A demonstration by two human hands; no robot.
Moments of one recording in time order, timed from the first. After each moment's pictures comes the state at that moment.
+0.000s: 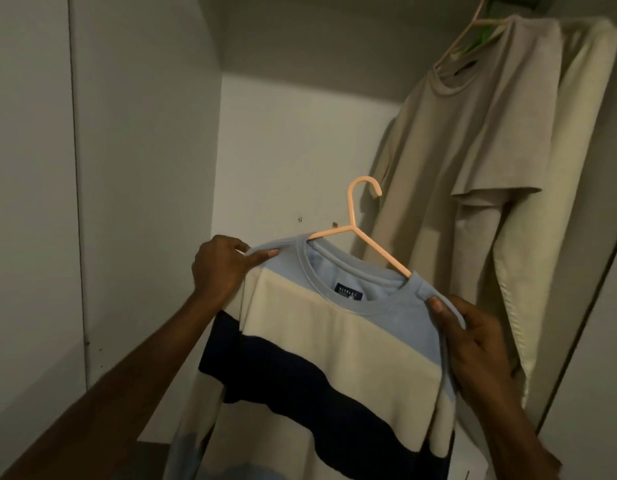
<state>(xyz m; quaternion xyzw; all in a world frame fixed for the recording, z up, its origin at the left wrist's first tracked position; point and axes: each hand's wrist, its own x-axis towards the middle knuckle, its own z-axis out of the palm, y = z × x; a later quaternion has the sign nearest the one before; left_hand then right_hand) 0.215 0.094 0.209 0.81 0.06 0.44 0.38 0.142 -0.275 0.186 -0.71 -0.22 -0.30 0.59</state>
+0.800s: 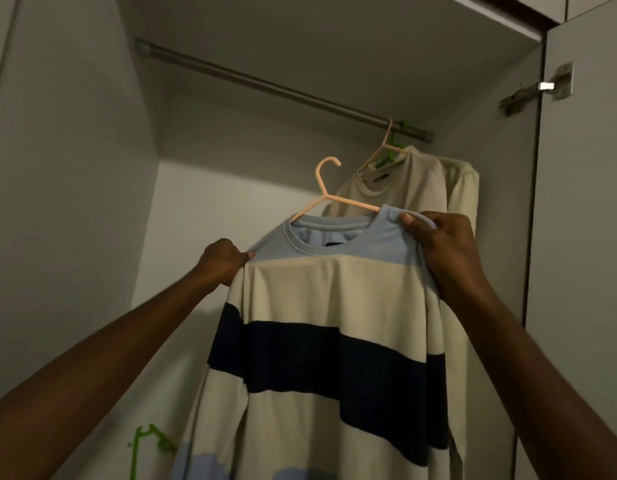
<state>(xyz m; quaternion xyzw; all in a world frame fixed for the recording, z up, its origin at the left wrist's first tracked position) 0.361 0.074 0.376 0.84 -0.08 0.30 0.46 0.184 -0.273 0.423 -0.70 -0.23 -0.46 0.50</state>
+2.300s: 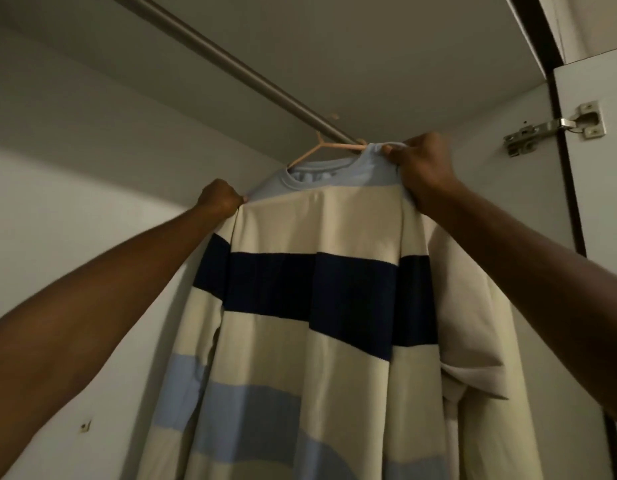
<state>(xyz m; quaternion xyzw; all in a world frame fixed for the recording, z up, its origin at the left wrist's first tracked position) 0.649 -0.039 0.629 0.75 -0.24 0.36 0.51 0.371 -0.292 0.653 -0.69 -0.09 -0.65 0.29</state>
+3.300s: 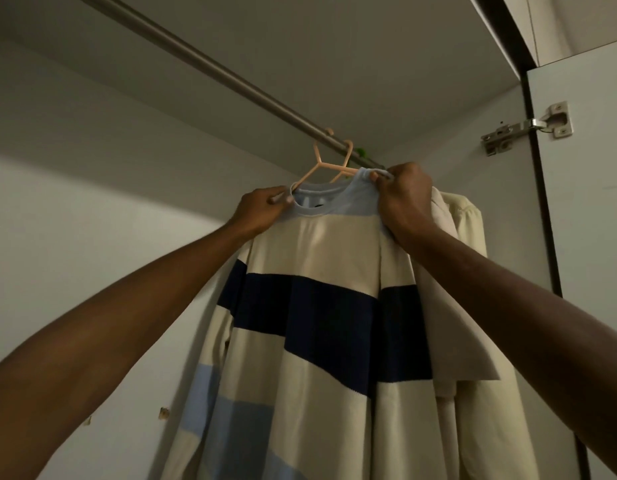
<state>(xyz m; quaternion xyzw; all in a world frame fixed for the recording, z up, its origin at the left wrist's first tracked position) 0.574 -0.105 0.597 0.67 -0.39 0.41 0.48 0.369 -0.292 0.600 -0.68 -0.06 -0.71 0.19</state>
